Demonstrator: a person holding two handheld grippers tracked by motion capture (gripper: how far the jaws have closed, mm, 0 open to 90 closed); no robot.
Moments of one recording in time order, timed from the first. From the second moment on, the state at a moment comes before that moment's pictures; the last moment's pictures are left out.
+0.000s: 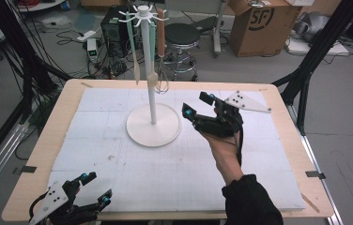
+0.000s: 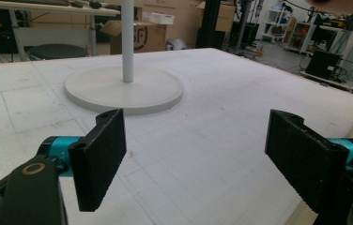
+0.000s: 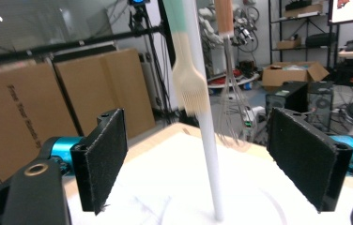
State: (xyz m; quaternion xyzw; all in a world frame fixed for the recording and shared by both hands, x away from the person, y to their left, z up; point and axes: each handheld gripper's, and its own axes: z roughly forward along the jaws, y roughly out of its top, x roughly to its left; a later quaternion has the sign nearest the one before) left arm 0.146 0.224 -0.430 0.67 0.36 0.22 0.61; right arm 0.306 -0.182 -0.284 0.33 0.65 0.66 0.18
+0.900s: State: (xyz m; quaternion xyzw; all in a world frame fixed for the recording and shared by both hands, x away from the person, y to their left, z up) left arm 0.140 0.229 -0.429 0.66 0.36 0.23 0.62; right arm 0.241 -0.227 -0.360 0.32 0.68 0.63 0.21
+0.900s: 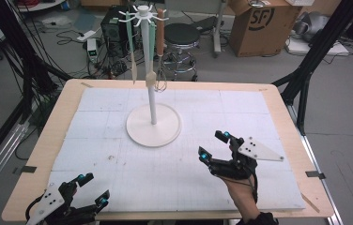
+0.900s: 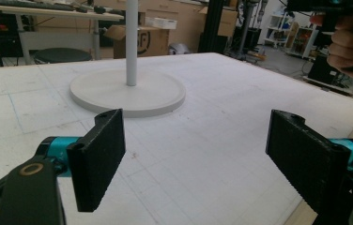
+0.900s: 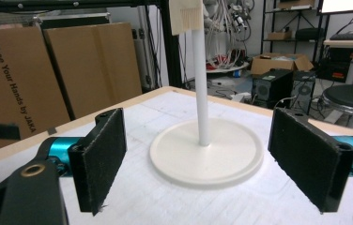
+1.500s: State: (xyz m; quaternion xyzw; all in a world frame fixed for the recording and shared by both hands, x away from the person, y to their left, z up) left arm 0.151 0.214 -0.427 0.67 0.34 0.22 0.62; right arm 0.216 -0.243 -0.392 0.32 0.70 0.61 0.18
